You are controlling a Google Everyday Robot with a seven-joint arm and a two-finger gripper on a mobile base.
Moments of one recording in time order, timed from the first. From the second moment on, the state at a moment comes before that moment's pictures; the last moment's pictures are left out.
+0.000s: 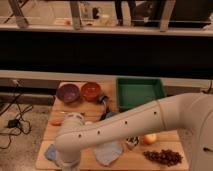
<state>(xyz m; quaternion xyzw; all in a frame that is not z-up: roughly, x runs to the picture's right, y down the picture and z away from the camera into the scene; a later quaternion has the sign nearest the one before) -0.166 0.338 0.595 -0.40 -0.25 -0.25 0.85</state>
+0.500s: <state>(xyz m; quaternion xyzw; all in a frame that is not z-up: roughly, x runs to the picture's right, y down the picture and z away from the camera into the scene) -0.194 0.323 0.607 -0.37 -0.26 -0.26 0.85</state>
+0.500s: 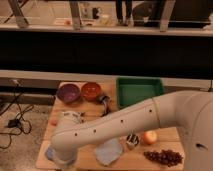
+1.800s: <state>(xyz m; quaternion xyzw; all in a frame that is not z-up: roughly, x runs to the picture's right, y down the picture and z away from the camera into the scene) -0.260 0.263 0.695 -0.34 -0.27 -0.29 0.85</state>
